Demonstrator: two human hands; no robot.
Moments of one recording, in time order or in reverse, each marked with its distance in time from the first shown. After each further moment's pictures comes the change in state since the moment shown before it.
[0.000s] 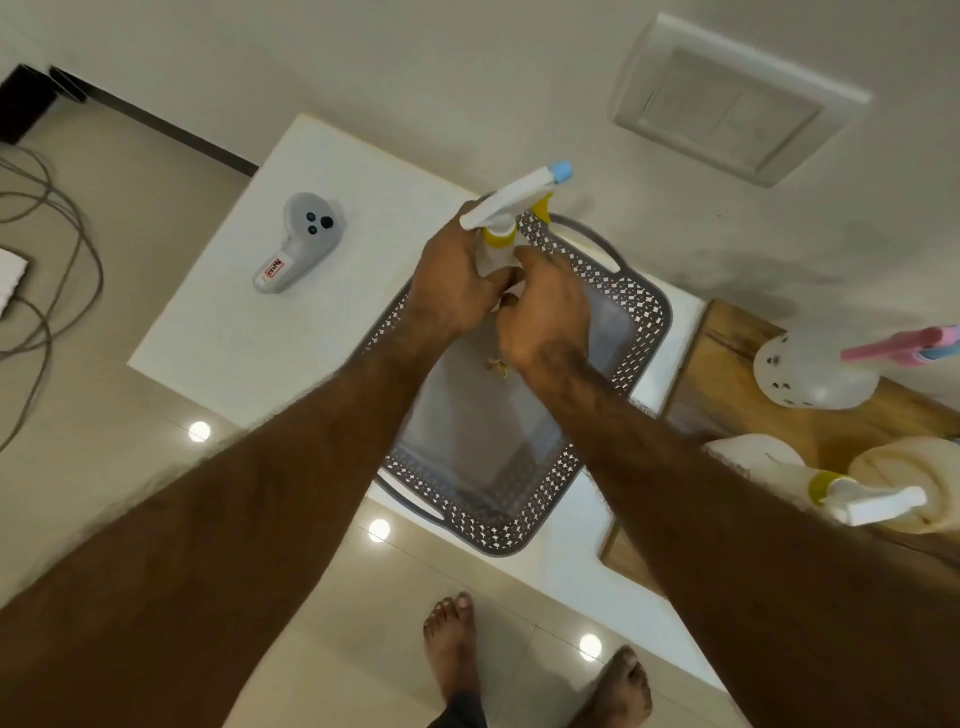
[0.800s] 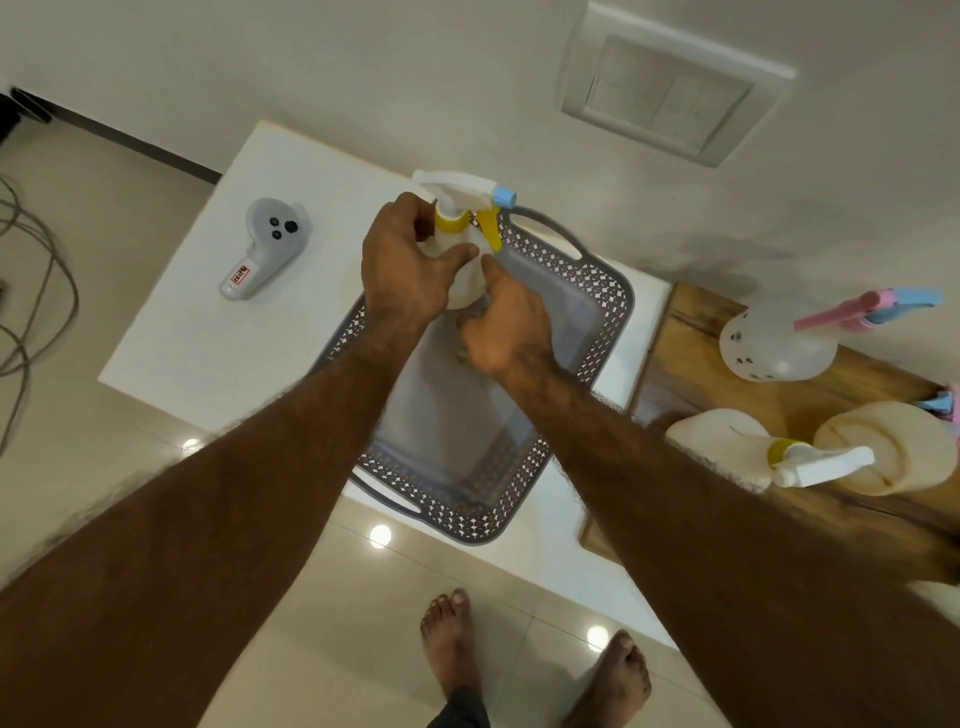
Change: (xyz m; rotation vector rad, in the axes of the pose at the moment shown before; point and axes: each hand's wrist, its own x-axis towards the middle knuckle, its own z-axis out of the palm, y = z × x) left_hand -0.001 0.006 0.003 0.012 0.225 -0.077; right_hand -0.011 0.014 0.007 0.153 -0.182 0.073
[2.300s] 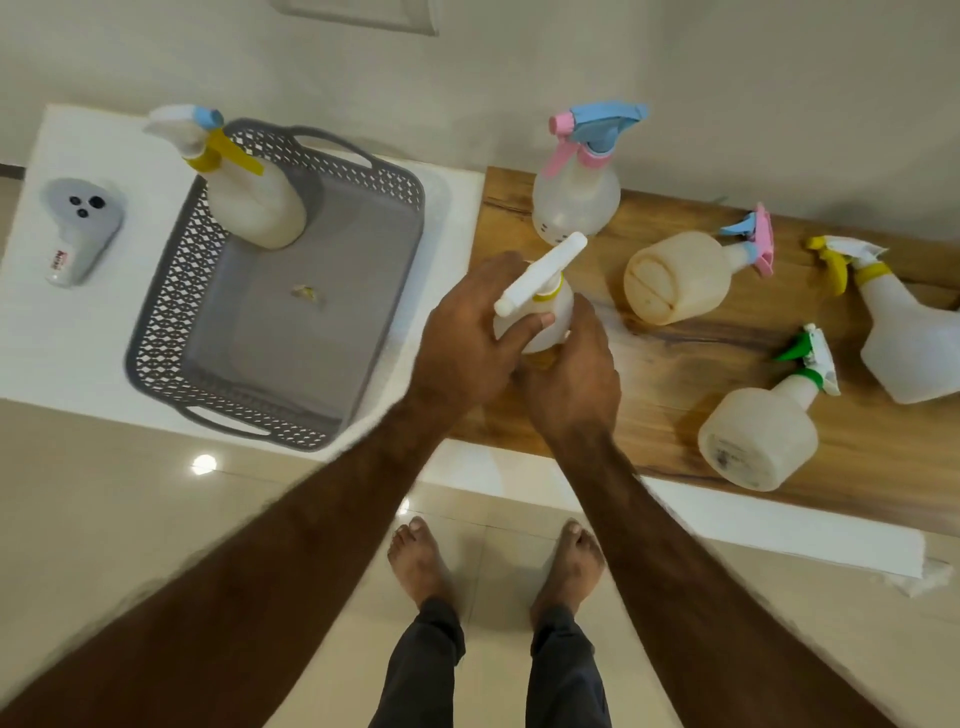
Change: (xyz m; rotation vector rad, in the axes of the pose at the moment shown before) left_hand -0.240 0.126 0.120 -0.063 -0.527 0.220; right_hand -0.181 0.194 -0.127 0.137 0.378 0.342
